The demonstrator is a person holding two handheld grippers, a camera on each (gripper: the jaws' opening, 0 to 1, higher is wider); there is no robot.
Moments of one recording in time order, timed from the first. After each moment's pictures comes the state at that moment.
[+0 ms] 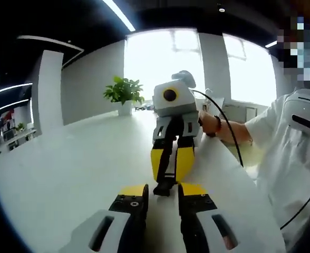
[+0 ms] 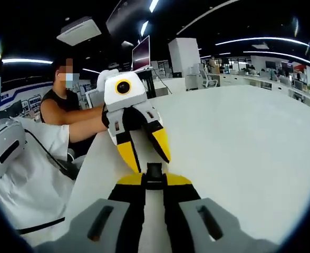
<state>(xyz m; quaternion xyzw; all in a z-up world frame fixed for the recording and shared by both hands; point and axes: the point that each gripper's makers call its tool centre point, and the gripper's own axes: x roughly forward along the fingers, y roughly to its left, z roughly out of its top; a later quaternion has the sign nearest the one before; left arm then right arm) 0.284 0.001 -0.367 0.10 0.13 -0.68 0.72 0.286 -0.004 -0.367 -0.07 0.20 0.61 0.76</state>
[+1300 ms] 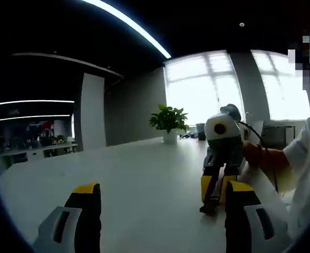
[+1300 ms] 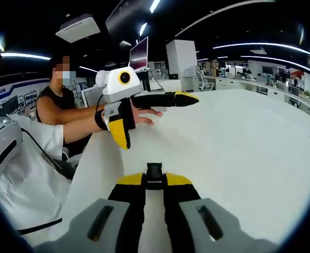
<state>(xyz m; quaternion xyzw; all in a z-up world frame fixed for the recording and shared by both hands) 0.348 0.027 -0.320 0.02 0.02 -0.53 0.85 0.292 -0.007 -0.363 -0.09 0.19 0.59 0.78</state>
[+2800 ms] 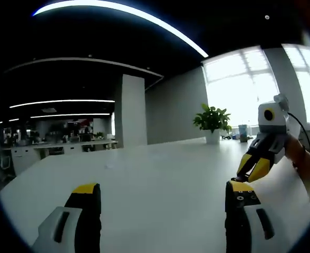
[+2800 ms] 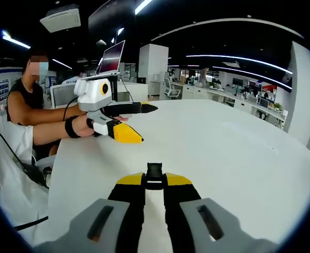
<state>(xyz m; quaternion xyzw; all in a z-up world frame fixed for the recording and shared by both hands) 0.400 0.076 -0.320 0.01 0.02 -0.37 0.93 0.328 -0.028 -0.334 -0.14 0.15 0.46 0.86</state>
